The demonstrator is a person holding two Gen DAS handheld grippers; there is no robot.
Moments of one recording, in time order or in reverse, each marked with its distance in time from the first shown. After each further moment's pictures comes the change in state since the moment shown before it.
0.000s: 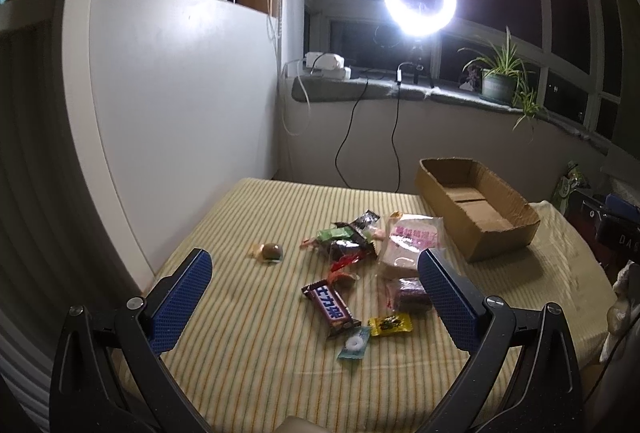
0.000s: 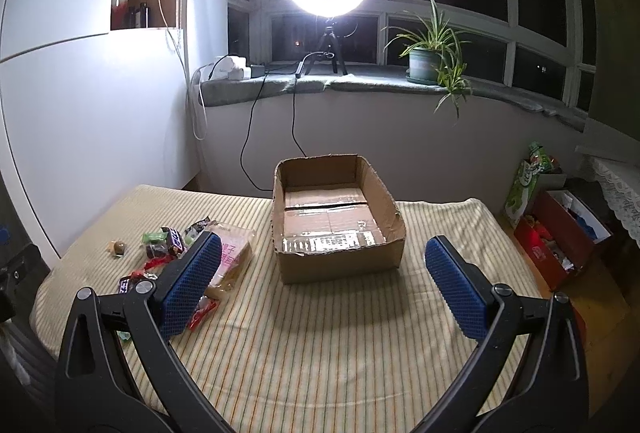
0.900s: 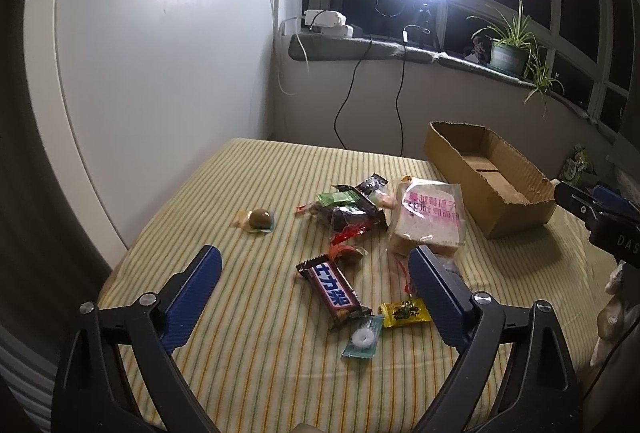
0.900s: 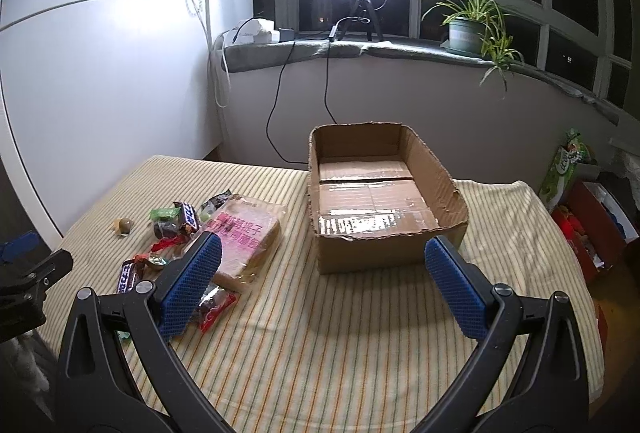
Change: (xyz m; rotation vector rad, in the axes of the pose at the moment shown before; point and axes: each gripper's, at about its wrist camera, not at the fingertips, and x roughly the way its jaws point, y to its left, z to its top) left arm 0.050 0.004 -0.017 -0.014 0.115 -0.024; right arm 0.058 0.029 -0.018 -0.035 0.092 0.093
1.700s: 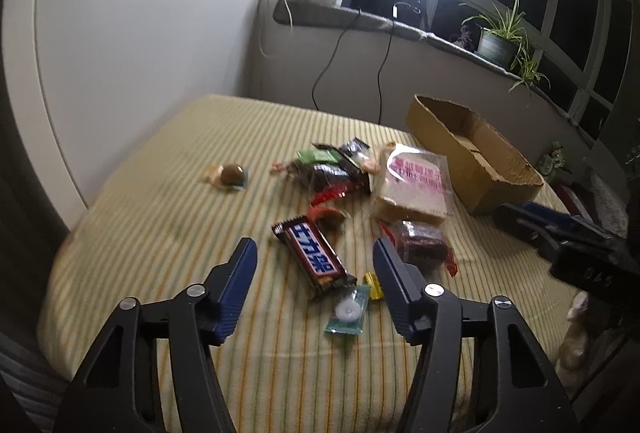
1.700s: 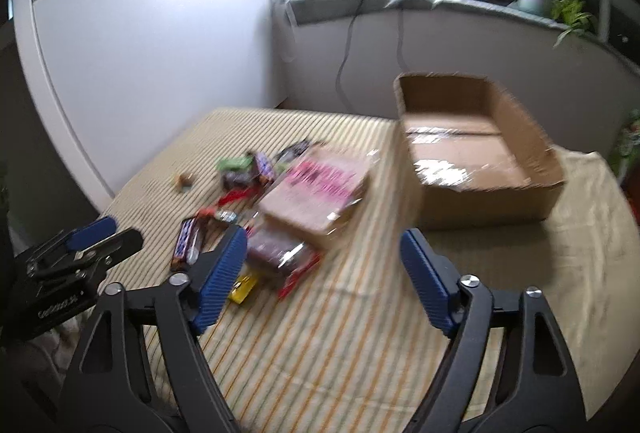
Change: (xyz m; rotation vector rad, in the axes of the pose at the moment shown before) left arm 0.024 0.012 -0.021 -0.067 0.110 -0.134; right arm 0.031 0.043 -0.025 -0.032 0.160 0.250
